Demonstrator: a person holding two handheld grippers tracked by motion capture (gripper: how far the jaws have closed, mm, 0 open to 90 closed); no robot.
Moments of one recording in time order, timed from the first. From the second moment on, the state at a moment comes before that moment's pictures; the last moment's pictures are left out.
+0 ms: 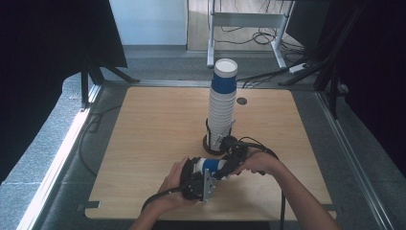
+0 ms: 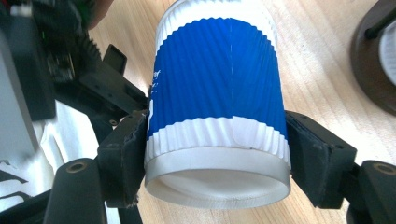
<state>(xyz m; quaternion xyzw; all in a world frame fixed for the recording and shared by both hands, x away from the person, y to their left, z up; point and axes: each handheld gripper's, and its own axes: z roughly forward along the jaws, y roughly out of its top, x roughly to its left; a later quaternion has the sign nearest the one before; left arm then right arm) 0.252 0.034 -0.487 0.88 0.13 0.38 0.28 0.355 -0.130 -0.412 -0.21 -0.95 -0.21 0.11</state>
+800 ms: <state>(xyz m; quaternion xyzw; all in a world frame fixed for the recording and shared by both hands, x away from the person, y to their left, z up) 0.266 0.090 -0.470 0.83 0.28 0.20 0.44 0.323 -0.183 -0.428 -0.25 -0.83 -0.50 0.04</state>
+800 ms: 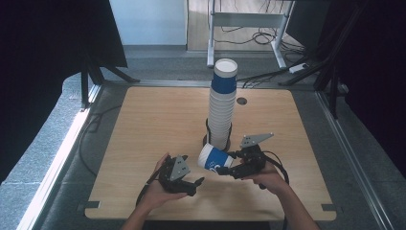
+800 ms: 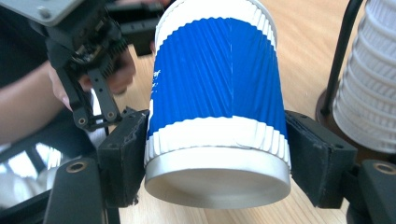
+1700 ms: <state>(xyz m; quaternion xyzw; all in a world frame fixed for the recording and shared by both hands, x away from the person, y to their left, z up) 0.276 0.104 -0.470 0.76 0.33 0.01 0.56 0.280 -0.188 -0.481 -0.26 -0.70 -0.66 -0.07</state>
